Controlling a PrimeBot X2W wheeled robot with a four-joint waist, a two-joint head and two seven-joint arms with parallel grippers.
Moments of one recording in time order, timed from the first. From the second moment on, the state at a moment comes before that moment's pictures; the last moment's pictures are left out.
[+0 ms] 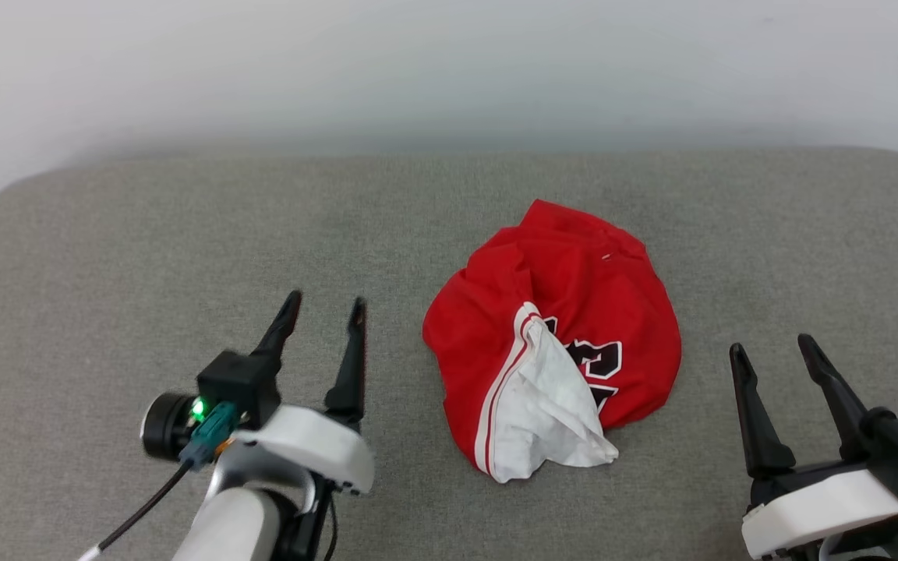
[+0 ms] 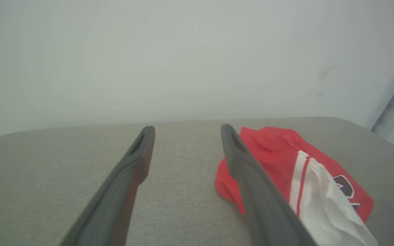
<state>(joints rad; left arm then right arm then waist) -0.15 0.20 -0.31 0.03 -0.32 0.13 -0.10 0.08 -0.05 -0.02 -0.20 0.09 0.13 0.01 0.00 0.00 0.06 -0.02</state>
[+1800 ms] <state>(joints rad) -0.15 0.37 -0.26 0.03 -0.57 0.12 0.44 -0.03 -0.05 -0.02 -0.15 0.11 0.13 -0.03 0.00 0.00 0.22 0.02</state>
